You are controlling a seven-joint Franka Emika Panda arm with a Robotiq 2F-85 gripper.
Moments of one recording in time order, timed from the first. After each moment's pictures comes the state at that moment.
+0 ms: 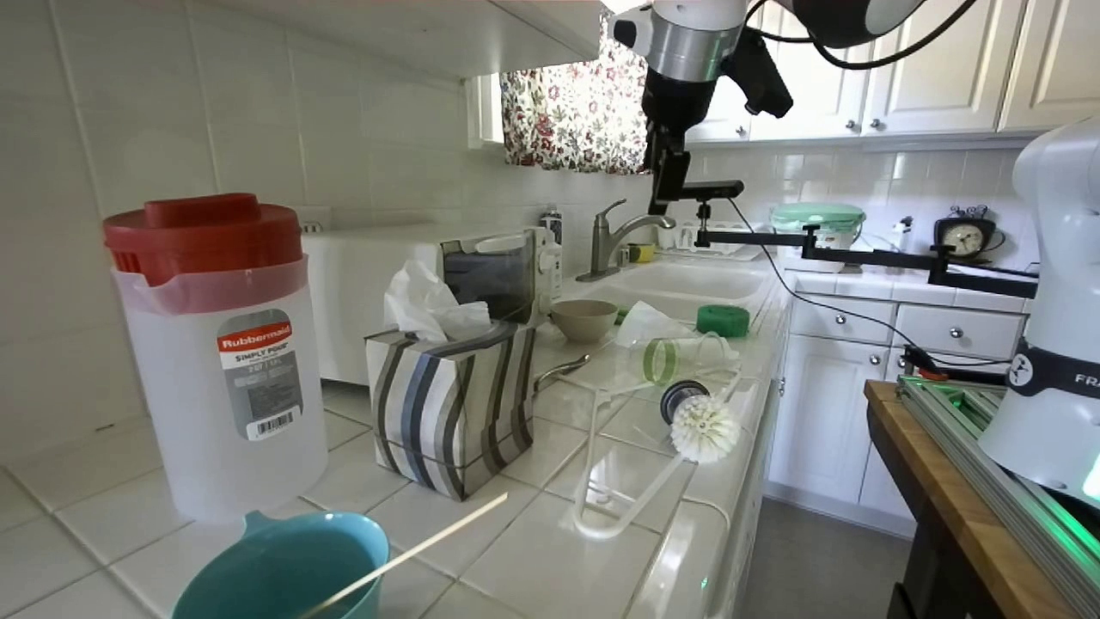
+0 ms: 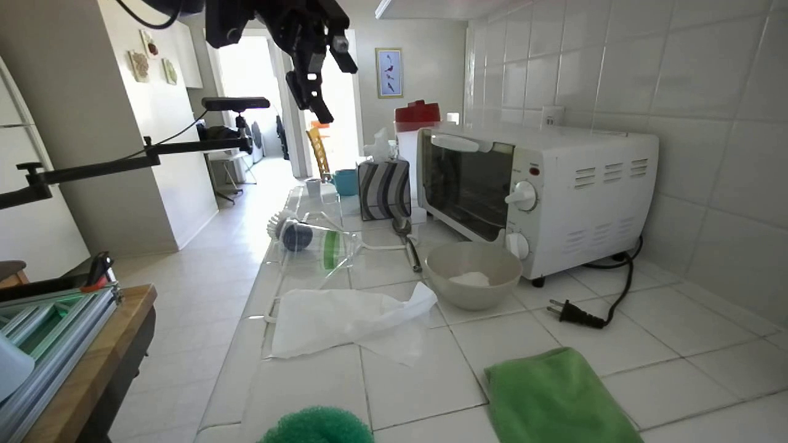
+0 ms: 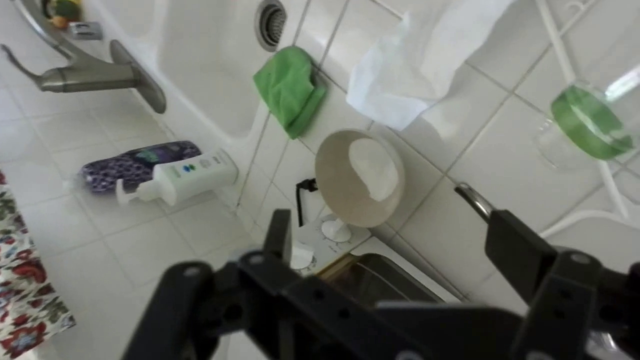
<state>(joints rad) 0.16 -0.27 0.09 -2.39 -0.80 2.08 0.35</state>
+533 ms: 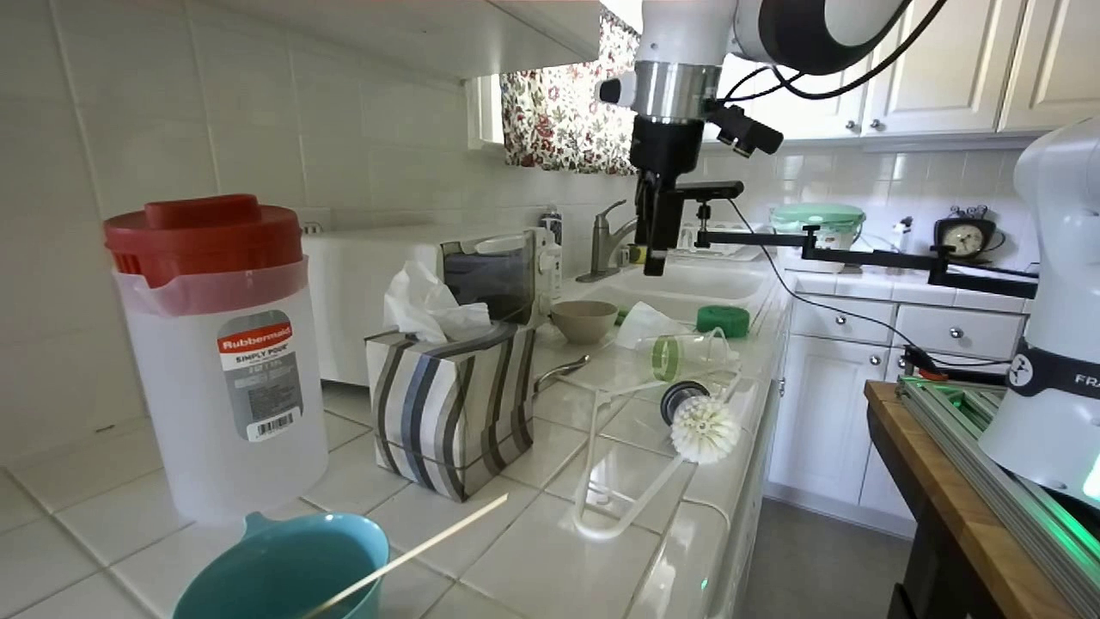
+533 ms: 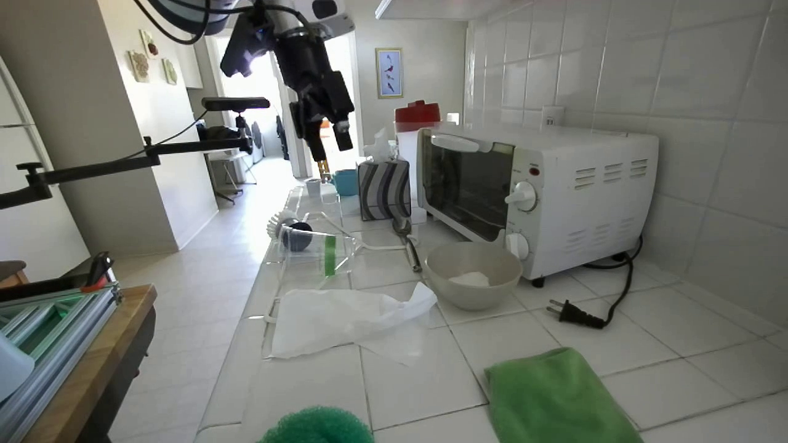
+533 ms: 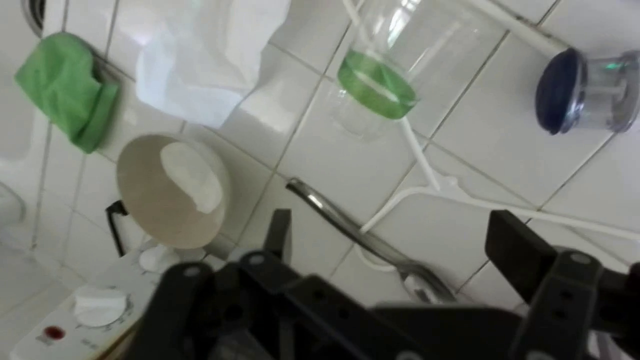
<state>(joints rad) 0.14 -0.18 0.06 -2.44 -0.38 2.31 0.13</state>
